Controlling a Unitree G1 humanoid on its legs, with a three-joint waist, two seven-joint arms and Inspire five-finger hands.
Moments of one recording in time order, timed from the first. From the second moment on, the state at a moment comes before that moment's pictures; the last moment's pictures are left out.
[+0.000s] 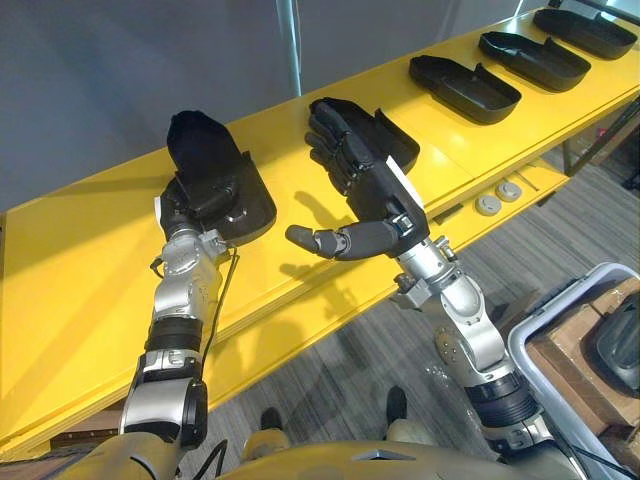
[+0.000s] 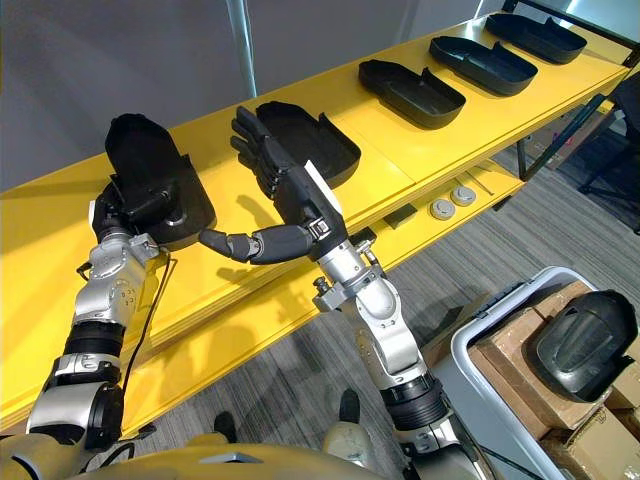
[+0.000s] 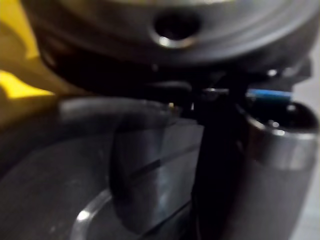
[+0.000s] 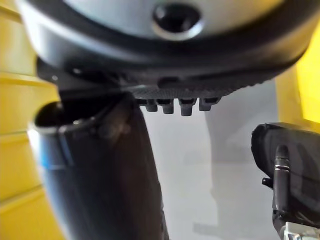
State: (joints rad) left arm -0.48 0.25 0.20 0.47 -0.35 0.13 0.34; right arm -0.20 -0.23 0.29 -0.18 0.38 -0.21 0.32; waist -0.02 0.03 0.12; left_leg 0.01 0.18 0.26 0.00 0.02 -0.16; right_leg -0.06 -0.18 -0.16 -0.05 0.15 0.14
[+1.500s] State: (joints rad) left arm -0.13 0.07 0.27 -0.26 -0.27 -0.09 0.55; right arm -0.19 -0.07 0.64 0.00 0.29 -0.22 0.08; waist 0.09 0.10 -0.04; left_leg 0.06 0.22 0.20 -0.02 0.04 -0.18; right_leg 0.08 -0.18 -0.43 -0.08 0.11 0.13
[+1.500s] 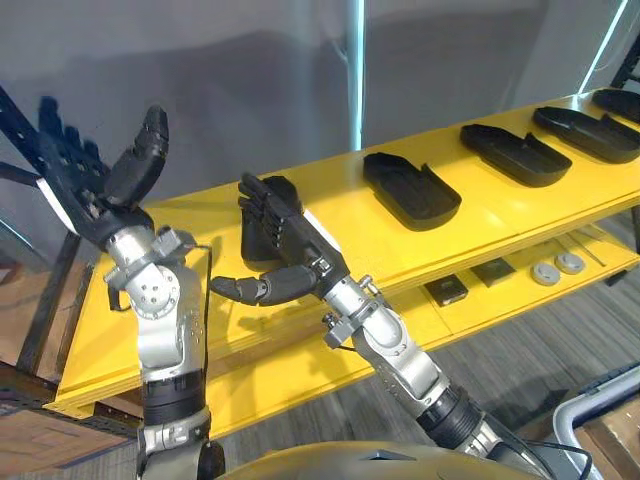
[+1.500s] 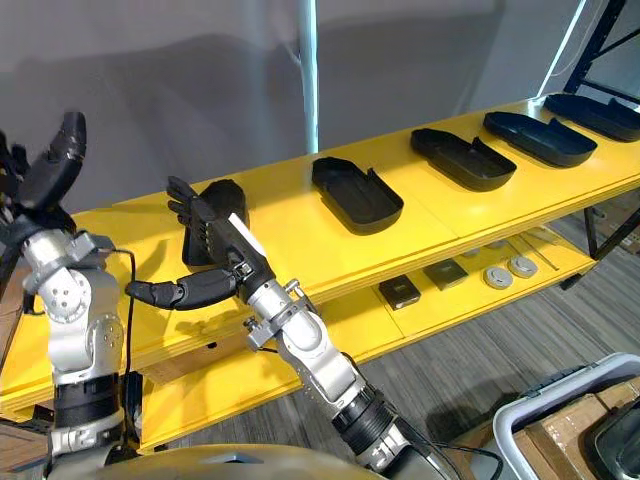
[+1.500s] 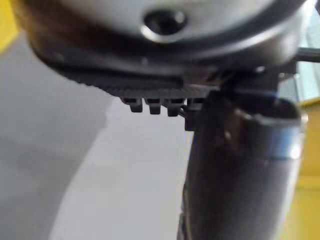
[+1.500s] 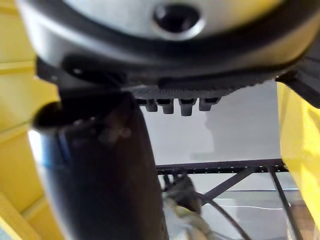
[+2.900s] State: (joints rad) left arm 0.26 0.03 0.20 -0.12 -0.48 -0.02 0.00; right arm -0.17 -0.24 0.12 -0.04 0.17 -0.27 -0.03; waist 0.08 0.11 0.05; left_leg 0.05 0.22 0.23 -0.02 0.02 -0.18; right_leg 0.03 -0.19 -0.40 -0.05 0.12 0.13
